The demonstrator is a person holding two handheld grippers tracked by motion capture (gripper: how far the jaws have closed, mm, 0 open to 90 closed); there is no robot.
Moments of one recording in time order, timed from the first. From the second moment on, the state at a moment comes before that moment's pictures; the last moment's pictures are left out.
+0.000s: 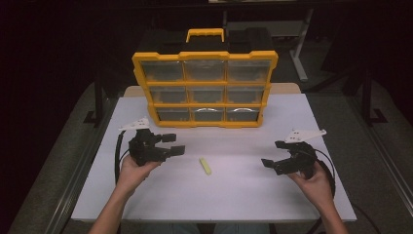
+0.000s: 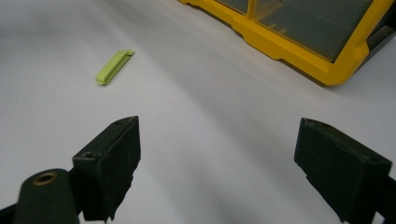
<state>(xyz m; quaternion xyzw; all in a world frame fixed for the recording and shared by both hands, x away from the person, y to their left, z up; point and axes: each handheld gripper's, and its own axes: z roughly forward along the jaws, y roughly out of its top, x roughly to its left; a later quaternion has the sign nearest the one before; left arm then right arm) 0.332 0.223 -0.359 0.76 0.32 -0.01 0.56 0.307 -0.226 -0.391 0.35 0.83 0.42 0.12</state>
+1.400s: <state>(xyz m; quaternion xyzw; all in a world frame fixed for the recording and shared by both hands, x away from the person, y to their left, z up) 0.409 0.180 -0.360 0.60 0.48 -0.03 0.64 0.308 -0.229 -0.391 0.34 0.83 0.43 0.12</state>
